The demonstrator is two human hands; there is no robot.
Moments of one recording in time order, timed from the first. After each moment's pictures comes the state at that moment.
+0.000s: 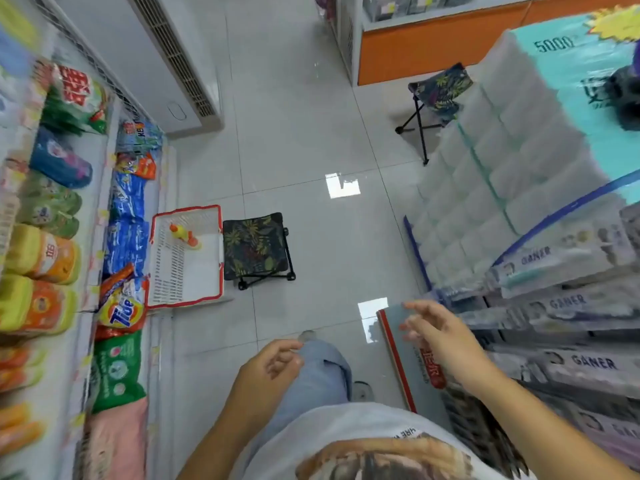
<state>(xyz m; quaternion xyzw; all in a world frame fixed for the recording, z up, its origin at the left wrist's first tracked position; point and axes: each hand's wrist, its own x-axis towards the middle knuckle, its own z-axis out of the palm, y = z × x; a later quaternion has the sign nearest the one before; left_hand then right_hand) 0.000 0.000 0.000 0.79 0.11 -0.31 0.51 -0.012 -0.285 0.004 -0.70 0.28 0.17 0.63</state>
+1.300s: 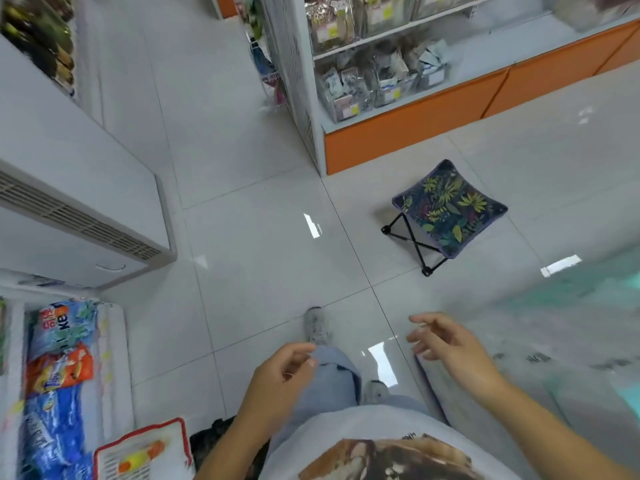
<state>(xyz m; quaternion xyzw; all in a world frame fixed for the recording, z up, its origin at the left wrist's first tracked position) 0.697 -0.225 -0.009 0.80 0.01 -0.36 0.47 0.625 -0.499 -0.009 -0.68 0.36 0.13 0.63</state>
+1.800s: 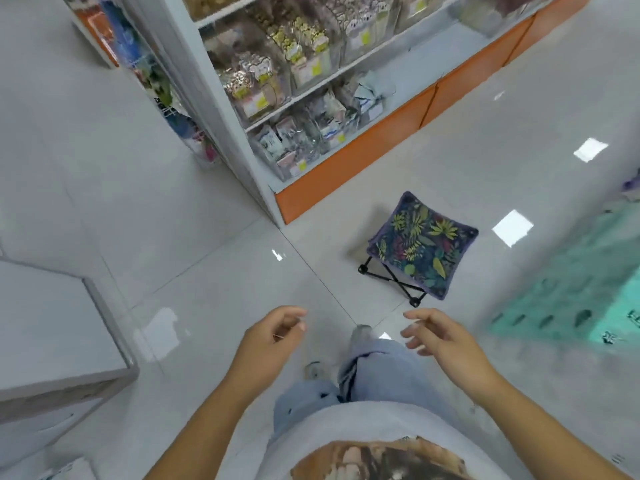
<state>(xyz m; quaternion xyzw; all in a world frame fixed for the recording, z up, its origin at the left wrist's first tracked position) 1.052 -0.343 -0.009 0.79 -0.13 -0.40 0.44 0.873 -0.567 -0.008 -0.64 0.46 0.04 0.62</state>
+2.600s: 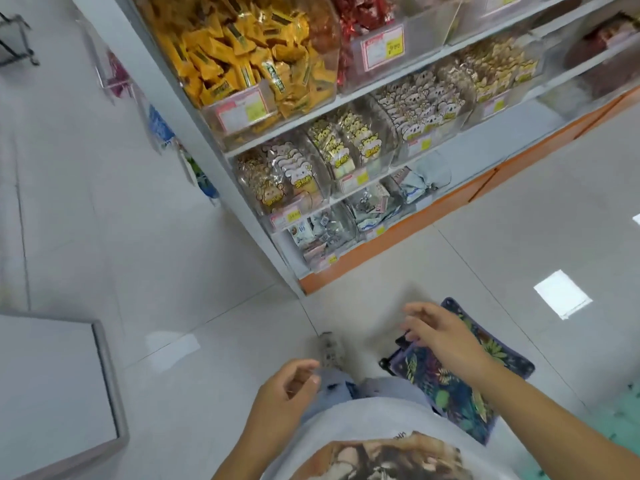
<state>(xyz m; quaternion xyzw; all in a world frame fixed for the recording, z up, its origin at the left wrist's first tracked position) 1.268 -0.517 -0.029 0.80 -0.02 -0.40 0.45 1.196 -0.792 -0.016 -0.70 0.37 0.11 0.60</state>
